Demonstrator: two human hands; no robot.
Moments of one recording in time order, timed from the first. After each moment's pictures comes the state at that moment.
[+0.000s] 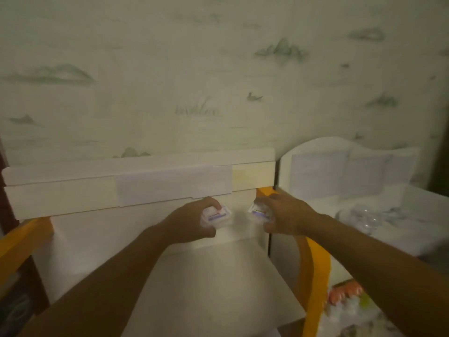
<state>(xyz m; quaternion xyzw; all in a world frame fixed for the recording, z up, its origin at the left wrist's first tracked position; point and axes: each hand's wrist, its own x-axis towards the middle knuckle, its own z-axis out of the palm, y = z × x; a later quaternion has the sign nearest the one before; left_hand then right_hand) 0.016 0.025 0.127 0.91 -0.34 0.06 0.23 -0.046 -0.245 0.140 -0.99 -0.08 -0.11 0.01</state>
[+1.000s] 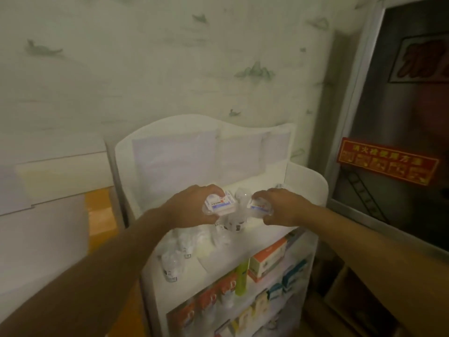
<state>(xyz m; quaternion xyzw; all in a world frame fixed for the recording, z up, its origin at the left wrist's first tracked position) 0.040 -0.441 0.095 0.85 -0.49 0.02 0.18 -0.104 -0.674 0.100 -0.99 0.10 -0.03 0.06</state>
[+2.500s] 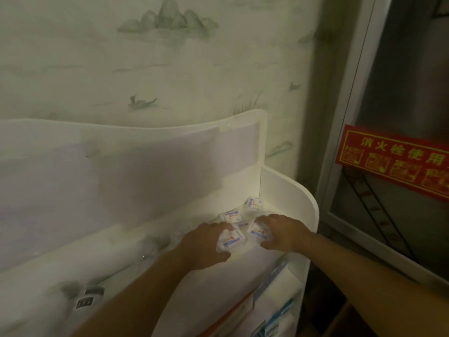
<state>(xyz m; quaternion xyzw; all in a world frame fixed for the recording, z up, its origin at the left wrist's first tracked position) 0.121 -0.804 -0.012 0.88 -0.45 -0.08 0.10 0.023 -1.026 -0.019 -0.99 0.11 0.05 0.12</state>
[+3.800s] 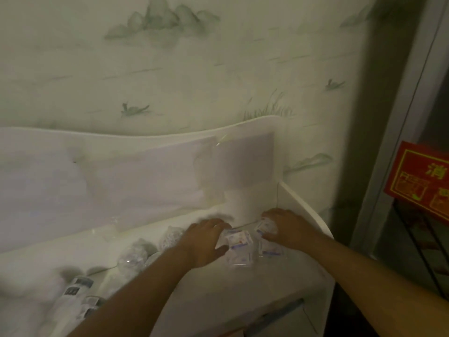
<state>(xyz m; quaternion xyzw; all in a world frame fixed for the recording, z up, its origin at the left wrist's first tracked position) 0.157 -0.886 -0.026 0.94 -0.35 0.01 0.00 0.124 -1.144 -0.044 -0.99 -0.01 0.03 0.15</state>
